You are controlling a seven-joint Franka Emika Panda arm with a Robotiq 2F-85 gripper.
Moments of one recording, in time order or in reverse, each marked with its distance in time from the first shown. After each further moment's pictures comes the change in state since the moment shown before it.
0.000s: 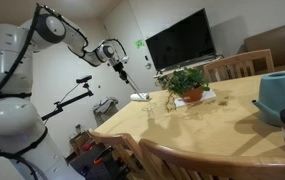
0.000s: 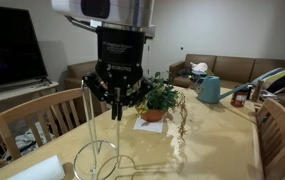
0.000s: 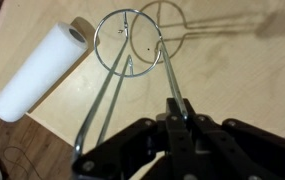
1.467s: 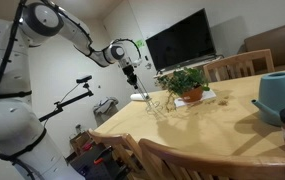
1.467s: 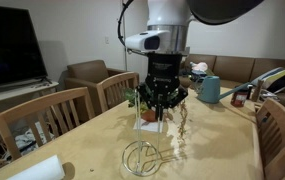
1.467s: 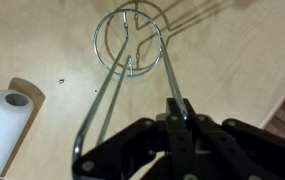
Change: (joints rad) arm -0.173 -0.061 -0.006 -0.195 0.085 0.020 0.040
